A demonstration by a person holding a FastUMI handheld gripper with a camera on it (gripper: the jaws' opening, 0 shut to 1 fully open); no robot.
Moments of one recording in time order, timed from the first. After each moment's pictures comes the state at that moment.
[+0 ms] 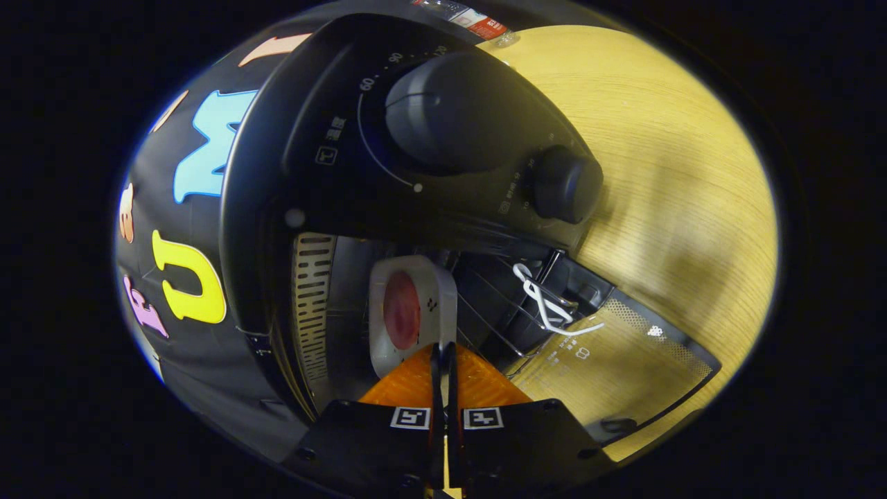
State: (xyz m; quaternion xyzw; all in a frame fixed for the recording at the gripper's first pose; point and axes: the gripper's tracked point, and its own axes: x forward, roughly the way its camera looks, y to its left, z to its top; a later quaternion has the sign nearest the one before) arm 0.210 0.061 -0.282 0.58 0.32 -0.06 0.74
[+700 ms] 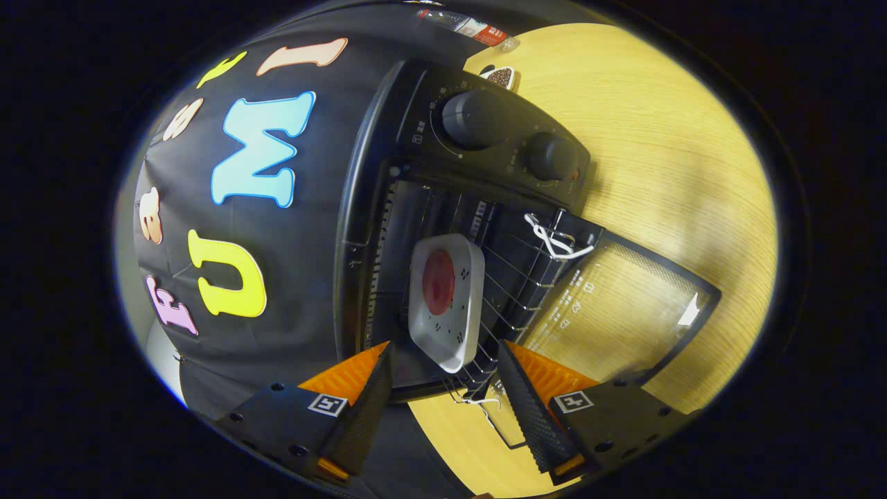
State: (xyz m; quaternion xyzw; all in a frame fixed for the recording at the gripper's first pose) arm 0.152 0.091 -0.236 0.61 0.29 -0.03 0.74
